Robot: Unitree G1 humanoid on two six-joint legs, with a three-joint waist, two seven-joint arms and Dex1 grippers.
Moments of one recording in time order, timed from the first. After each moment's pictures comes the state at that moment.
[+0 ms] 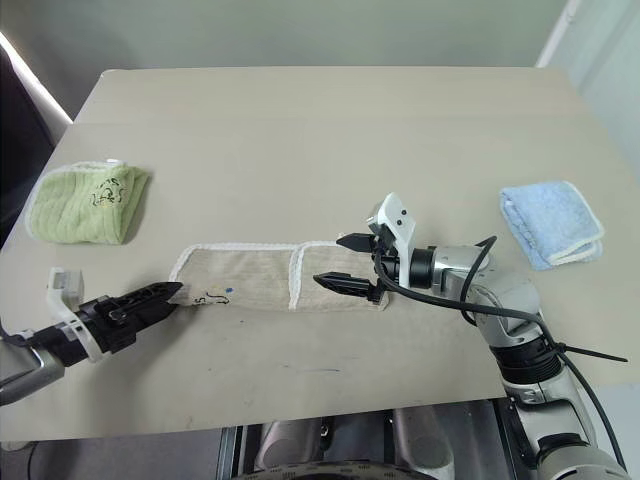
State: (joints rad) left arm 0.09 0.89 0.59 0.20 -1.82 1.25 -0.02; right arm -0.48 -0.43 0.22 -0.30 0.60 0.81 0.78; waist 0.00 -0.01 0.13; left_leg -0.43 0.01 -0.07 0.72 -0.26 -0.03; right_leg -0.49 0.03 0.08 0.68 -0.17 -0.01
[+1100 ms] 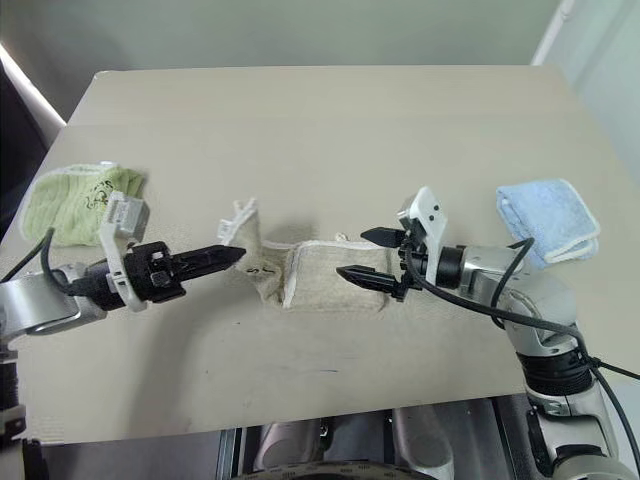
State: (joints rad) left arm -0.31 0.92 0.30 -0.02 -1.72 1.33 -0.30; right arm -0.40 -0.52 0.08 -0.40 0.68 0.88 0.75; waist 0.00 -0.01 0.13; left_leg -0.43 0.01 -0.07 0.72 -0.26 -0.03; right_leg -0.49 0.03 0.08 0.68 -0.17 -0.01
